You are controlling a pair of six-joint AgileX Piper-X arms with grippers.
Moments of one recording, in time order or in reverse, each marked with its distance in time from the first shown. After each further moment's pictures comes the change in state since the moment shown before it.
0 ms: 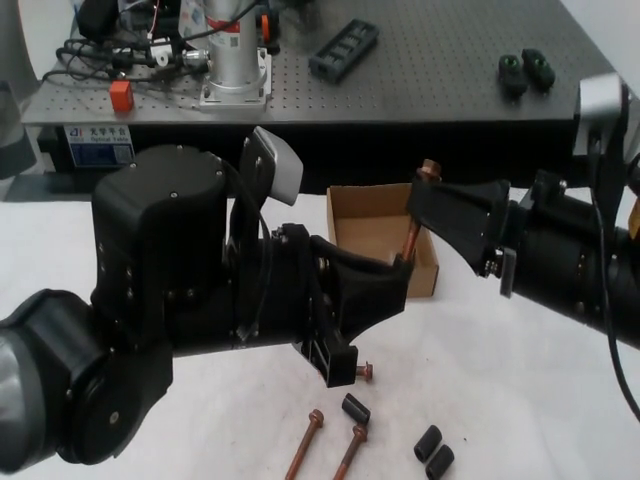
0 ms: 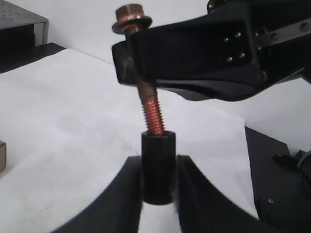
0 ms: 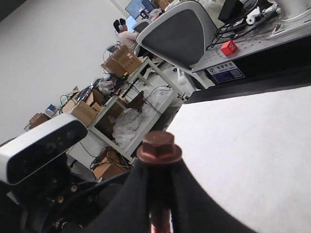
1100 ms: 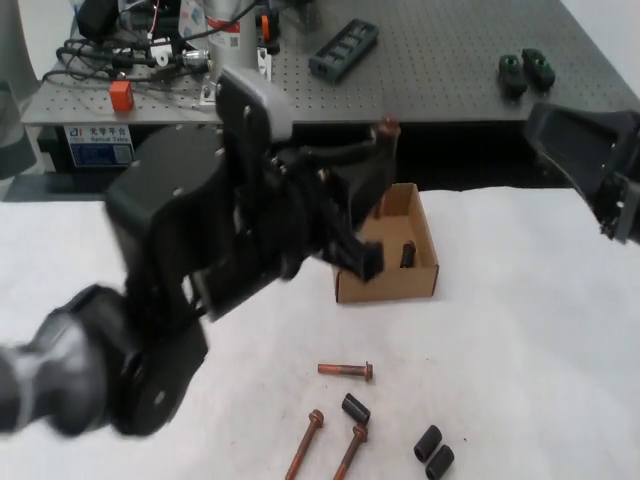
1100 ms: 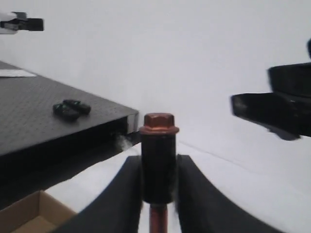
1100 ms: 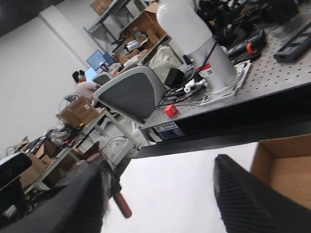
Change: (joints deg) left arm 0.0 13.8 -10.2 -13.5 -25.0 -1.6; right arm -20.0 -8.0 0.0 2.6 -6.2 -2.1
